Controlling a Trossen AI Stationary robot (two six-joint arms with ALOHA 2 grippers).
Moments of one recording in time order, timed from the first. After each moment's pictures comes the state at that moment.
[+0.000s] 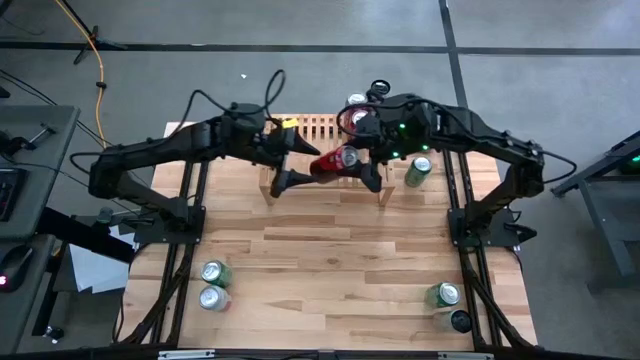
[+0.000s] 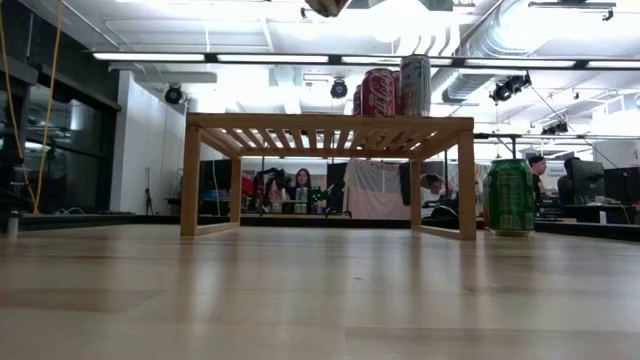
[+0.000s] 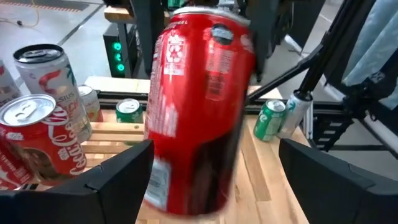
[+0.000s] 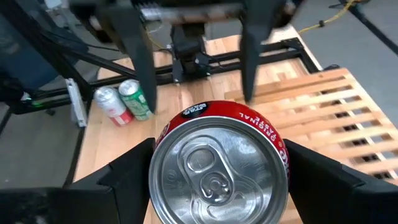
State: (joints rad) left arm 0.20 1.35 1.45 -0.45 0.25 0.01; right arm -0.12 1.55 1.95 -0.96 -0.10 0.12
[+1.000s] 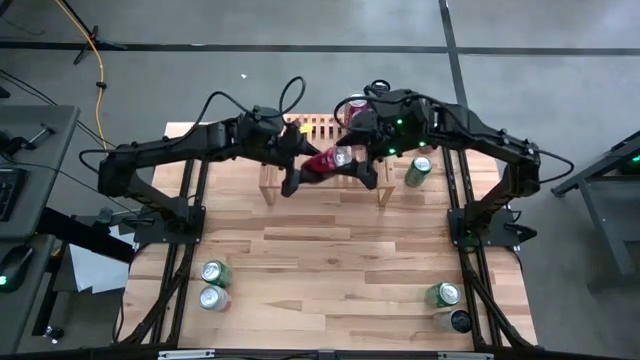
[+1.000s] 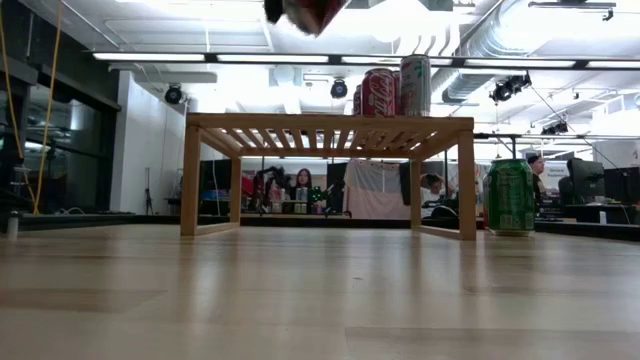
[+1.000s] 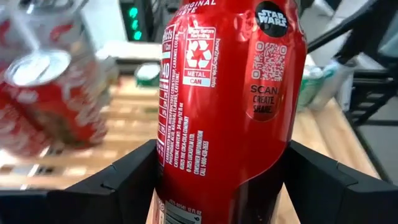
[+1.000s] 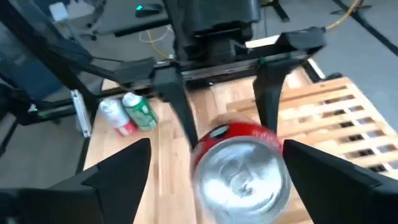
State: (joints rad) left arm 0.22 1.42 1.47 -0.52 0.19 0.06; right arm -0.13 1.58 1.99 -0.94 -0.12 0.14
